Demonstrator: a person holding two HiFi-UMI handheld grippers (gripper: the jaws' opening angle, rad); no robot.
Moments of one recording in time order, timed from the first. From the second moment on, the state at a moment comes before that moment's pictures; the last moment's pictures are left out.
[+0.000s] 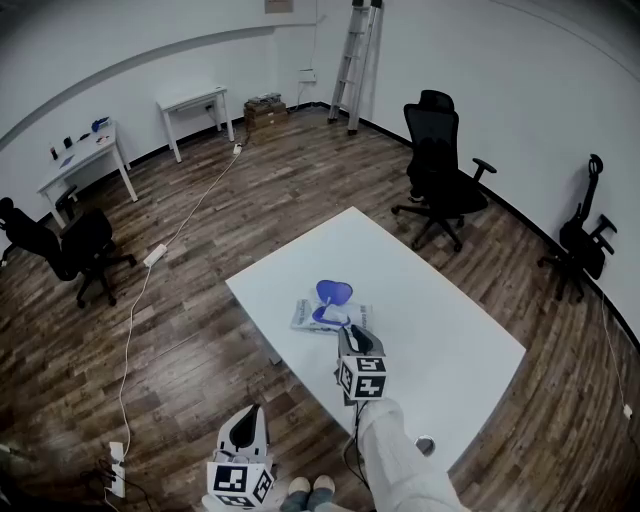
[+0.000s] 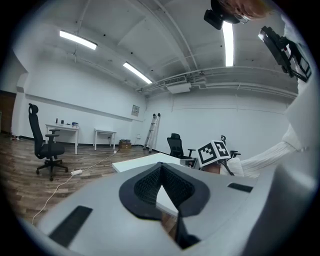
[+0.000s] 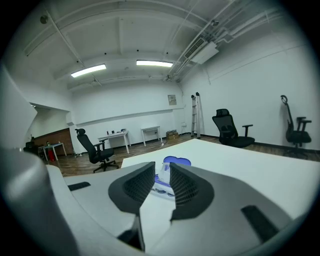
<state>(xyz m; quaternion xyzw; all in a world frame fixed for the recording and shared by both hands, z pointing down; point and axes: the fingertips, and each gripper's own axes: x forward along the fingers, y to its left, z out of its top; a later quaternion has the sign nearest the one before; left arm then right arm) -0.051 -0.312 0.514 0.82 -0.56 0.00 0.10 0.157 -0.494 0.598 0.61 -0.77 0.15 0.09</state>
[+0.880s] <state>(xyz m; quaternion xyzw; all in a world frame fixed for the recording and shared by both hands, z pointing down) -0.080 -0.307 0.539 0.79 -0.61 0.05 0.12 0.159 -0.556 0.675 0.59 -0.76 0.19 0.18</state>
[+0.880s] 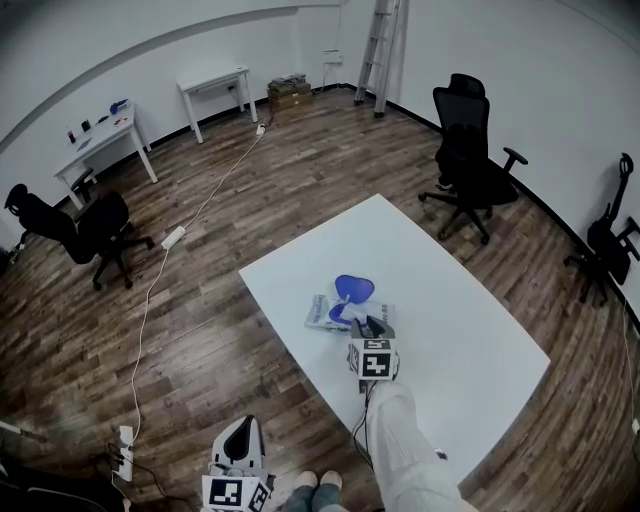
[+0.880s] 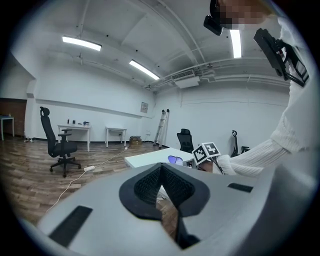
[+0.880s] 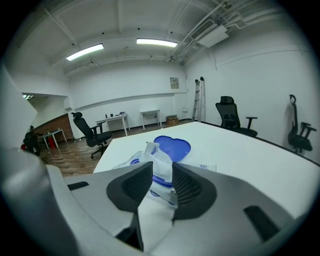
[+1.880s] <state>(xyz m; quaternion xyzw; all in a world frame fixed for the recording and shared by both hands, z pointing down) -0.099 -0.308 0.545 0.76 -0.64 0.05 0.13 0.155 -0.578 0.693 0.58 -0.76 0.22 0.20</state>
